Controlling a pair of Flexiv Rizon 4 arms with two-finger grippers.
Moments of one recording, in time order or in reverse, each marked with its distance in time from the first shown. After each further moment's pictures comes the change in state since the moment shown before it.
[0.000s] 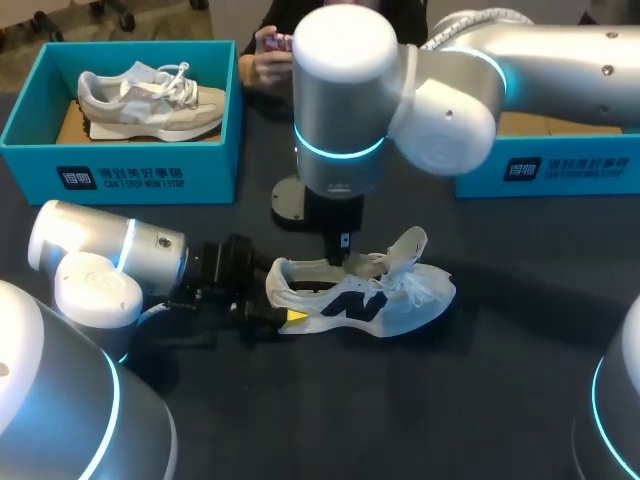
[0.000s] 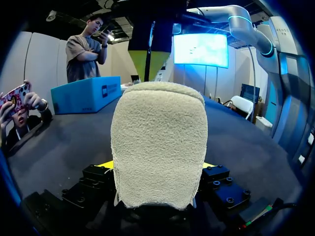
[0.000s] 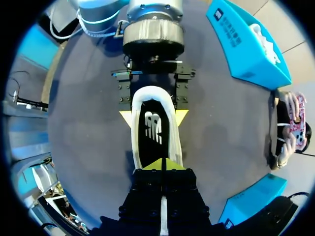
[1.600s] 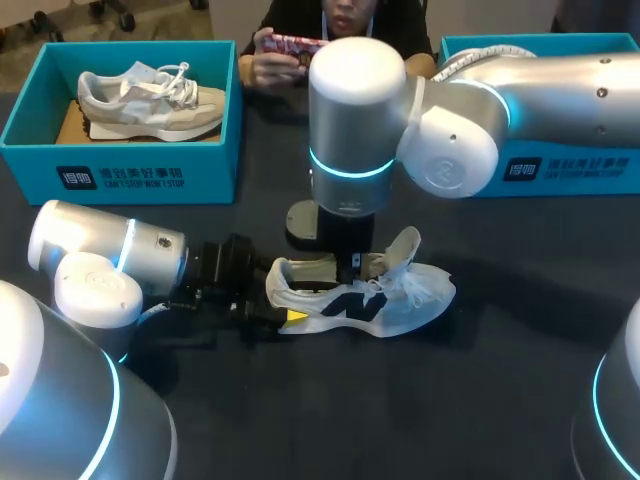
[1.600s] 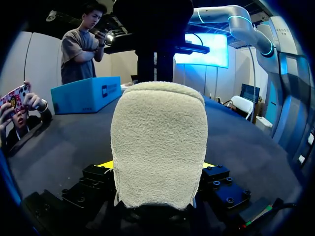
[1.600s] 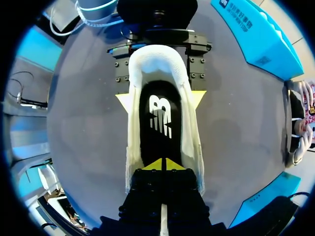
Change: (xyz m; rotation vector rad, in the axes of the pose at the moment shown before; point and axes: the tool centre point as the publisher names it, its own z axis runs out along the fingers) left arm 0.000 0.000 0.000 0.000 0.000 0.000; right arm 0.010 -0.019 0.042 0.012 0.075 0.028
